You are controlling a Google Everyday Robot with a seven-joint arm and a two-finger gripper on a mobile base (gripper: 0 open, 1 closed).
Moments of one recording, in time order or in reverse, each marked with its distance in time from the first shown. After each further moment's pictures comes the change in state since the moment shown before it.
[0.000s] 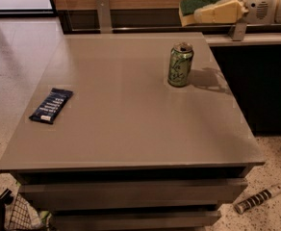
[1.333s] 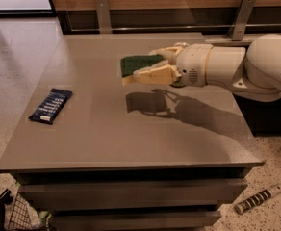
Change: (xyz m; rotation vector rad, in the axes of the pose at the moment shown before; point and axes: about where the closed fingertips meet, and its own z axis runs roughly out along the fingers) arm 0.064 0.177 0.081 -0.138 0.001 0.043
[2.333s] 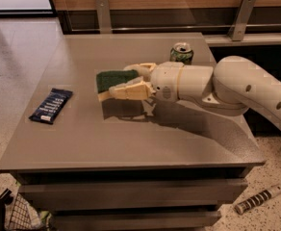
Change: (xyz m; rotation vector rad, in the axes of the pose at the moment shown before) arm 0.019 0.048 0.053 -0.105 -0.060 0.023
